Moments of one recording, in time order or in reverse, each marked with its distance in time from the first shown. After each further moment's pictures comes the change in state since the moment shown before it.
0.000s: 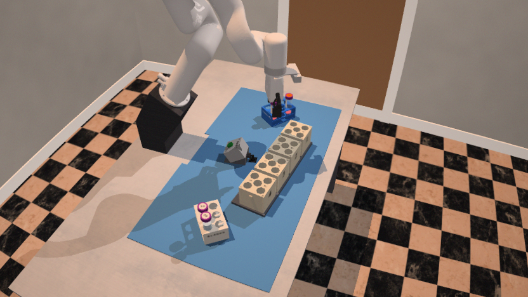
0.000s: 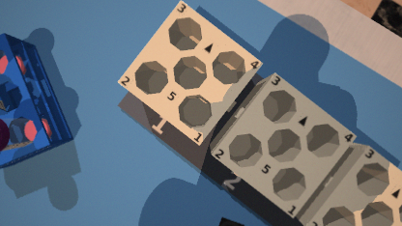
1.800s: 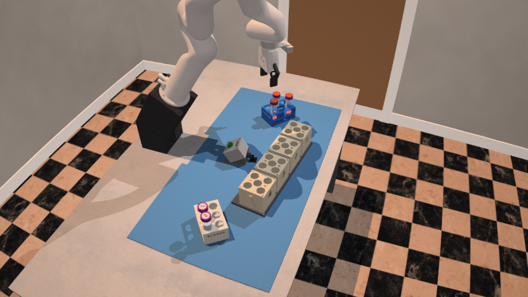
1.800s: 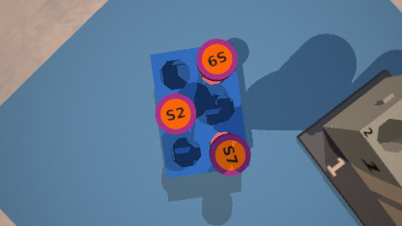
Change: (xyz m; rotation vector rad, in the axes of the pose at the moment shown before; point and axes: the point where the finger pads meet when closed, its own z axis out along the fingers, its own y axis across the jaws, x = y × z) arm 0.017 -0.207 0.008 -0.008 -0.007 -0.260
